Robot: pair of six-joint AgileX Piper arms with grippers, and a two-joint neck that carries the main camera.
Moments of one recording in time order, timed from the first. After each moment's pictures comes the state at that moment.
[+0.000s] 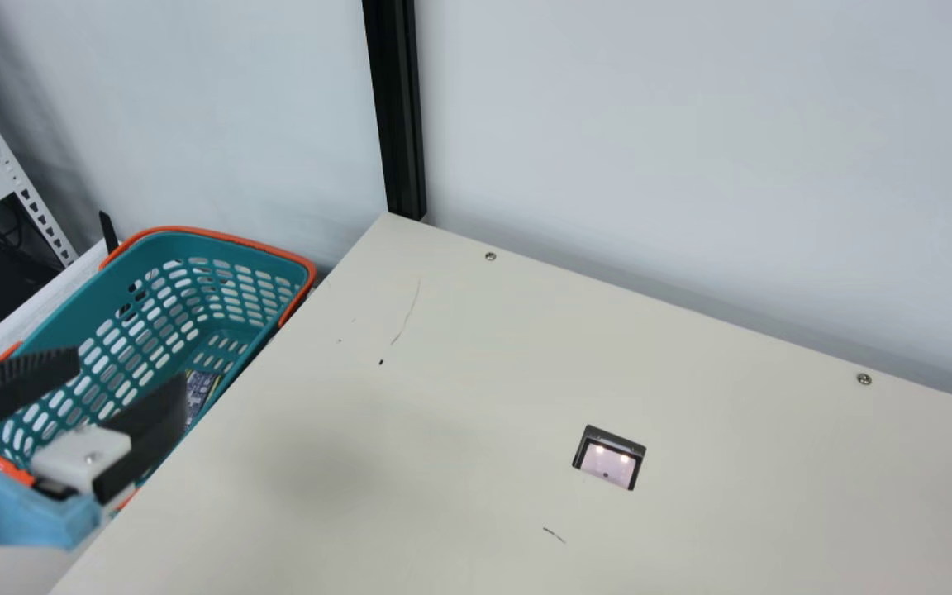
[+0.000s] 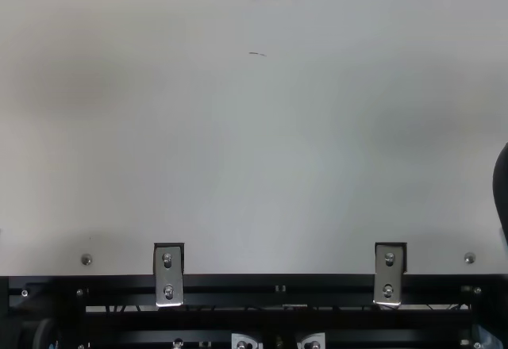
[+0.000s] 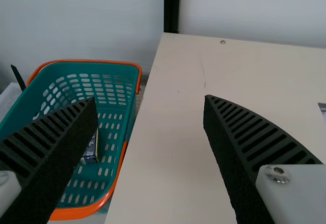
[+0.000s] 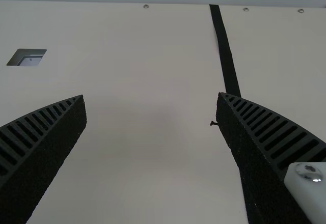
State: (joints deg) left arm 1.3 25.5 -30.3 8.7 39.0 -11.4; right arm -4.0 13.5 -20.3 4.9 38.3 -6.5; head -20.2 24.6
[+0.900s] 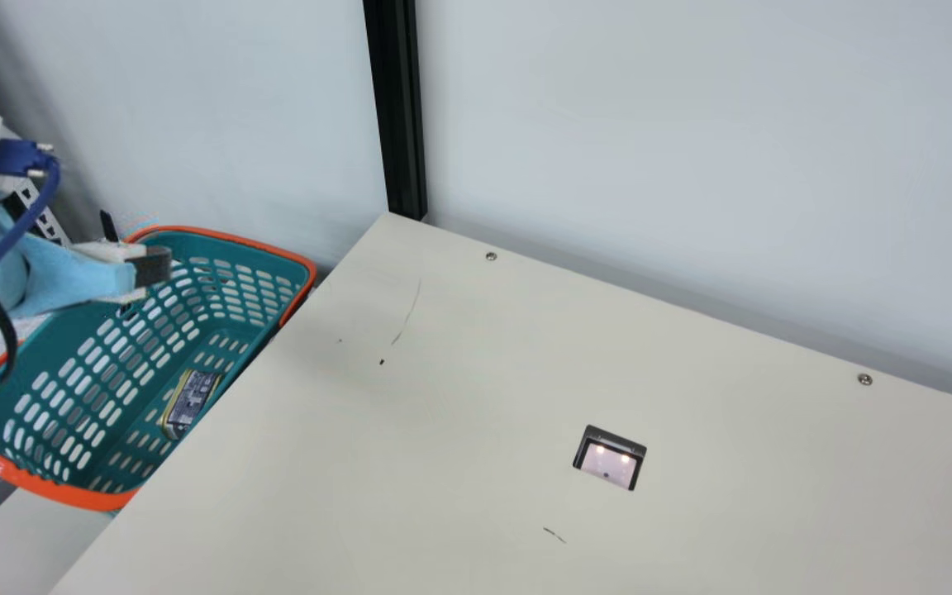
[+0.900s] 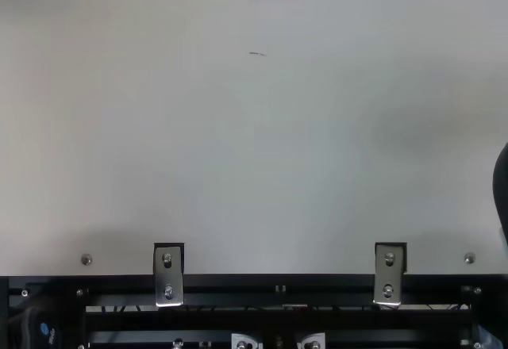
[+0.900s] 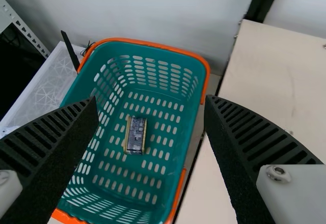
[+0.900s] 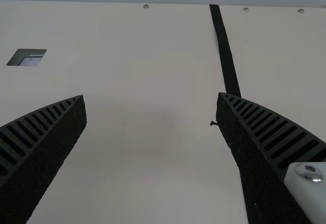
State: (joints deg) left arm 26.6 65.7 -50.5 -6.5 32.9 11.2; right arm -4.0 13.5 -20.3 4.9 38.3 -6.5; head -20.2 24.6
